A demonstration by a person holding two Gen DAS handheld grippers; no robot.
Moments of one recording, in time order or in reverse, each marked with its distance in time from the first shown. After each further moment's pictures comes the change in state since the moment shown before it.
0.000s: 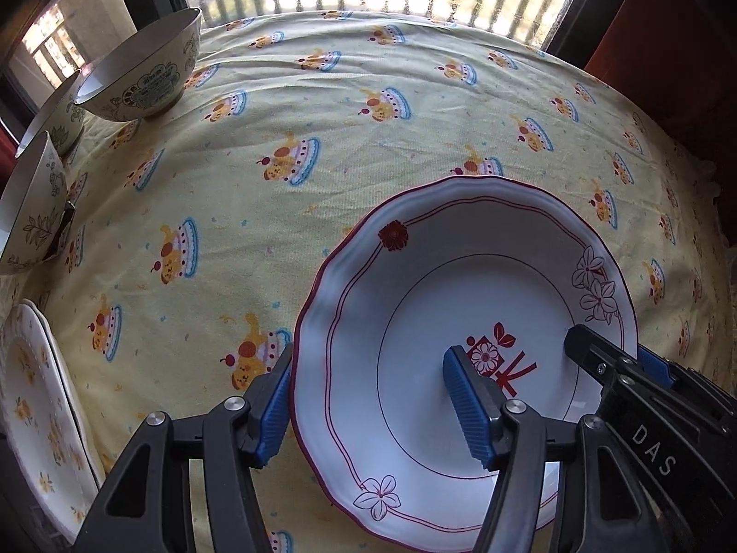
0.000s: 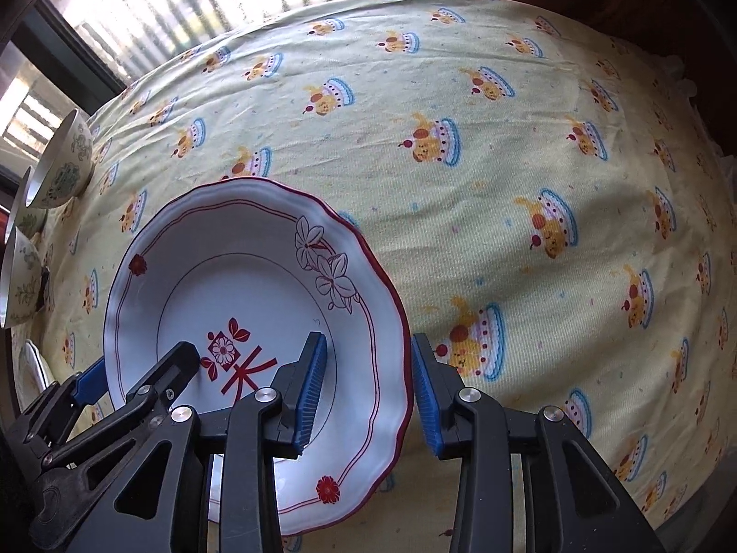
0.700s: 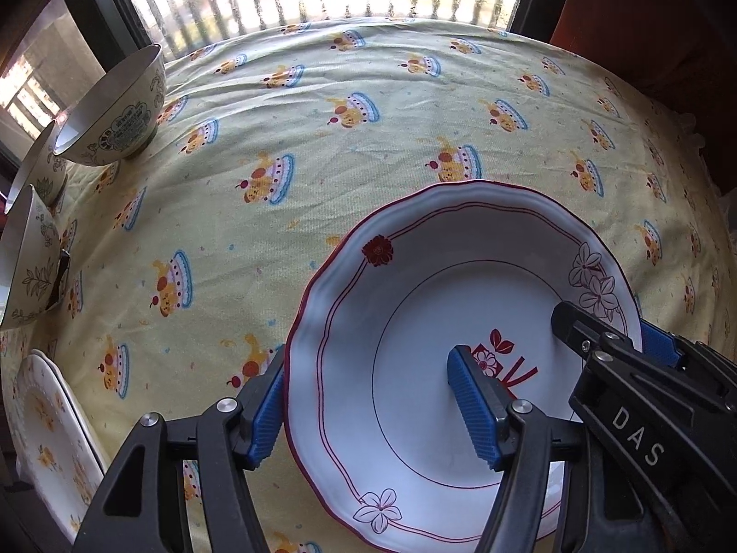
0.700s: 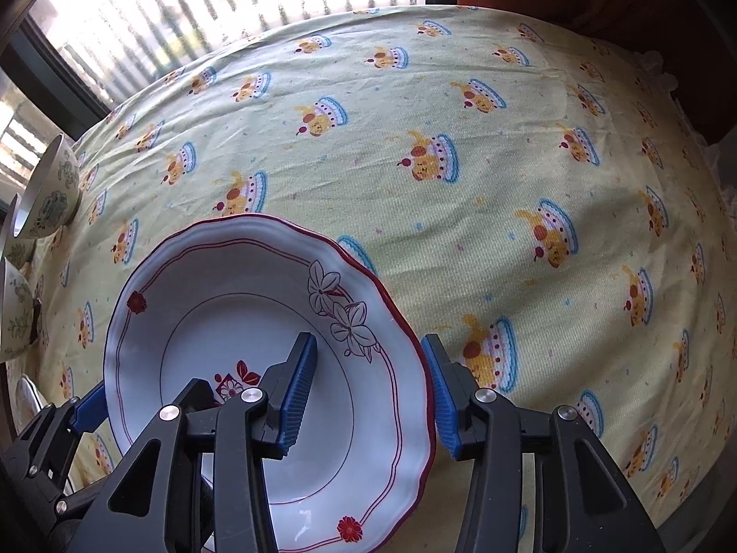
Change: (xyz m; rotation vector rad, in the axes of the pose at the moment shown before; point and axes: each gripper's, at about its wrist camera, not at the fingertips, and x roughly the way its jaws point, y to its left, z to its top) left arm -0.004 -0.019 0.003 0.153 -0.021 0.022; right arm 0.003 0.011 0.002 0.057 -0.038 -0.043
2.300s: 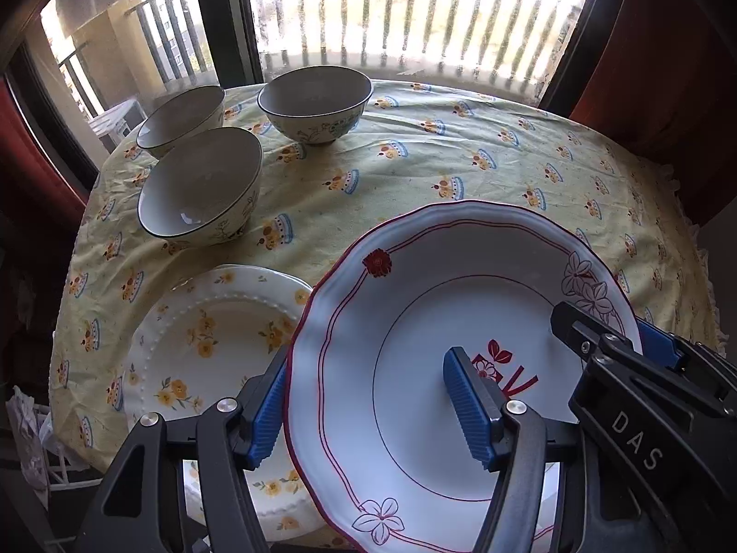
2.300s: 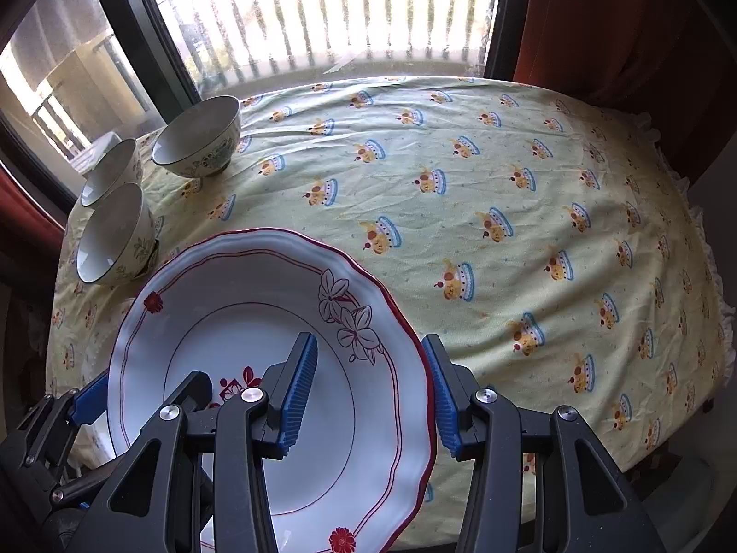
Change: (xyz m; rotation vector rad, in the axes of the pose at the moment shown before) left arm -0.120 0.152 -0.089 -0.088 -0.130 -0.032; right arm -0.116 0.146 -0.093 -0.081 -0.143 0.001
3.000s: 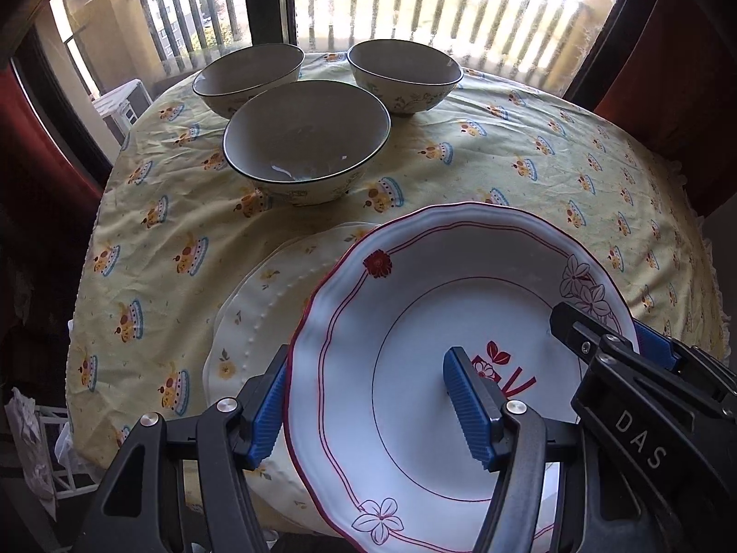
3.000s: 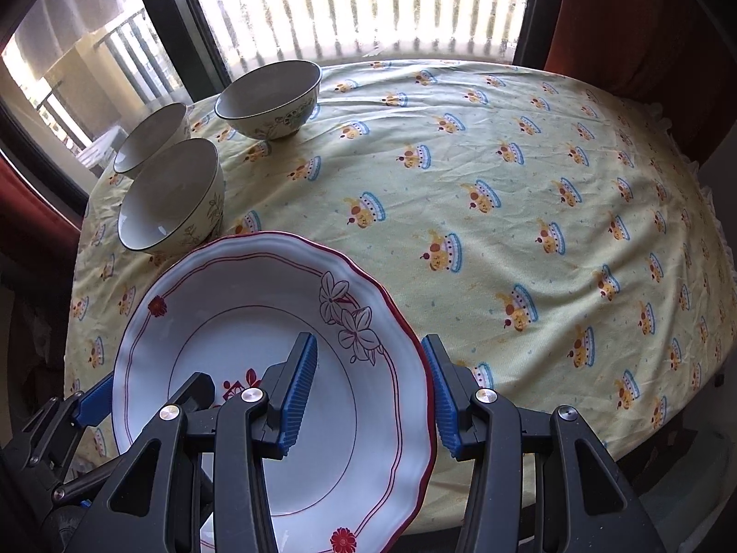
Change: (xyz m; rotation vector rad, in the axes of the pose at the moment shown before) left arm 0.011 0.105 -0.020 0.002 0.053 -0.034; right arm 0.011 0.104 -0.032 0.030 0.023 -0.006
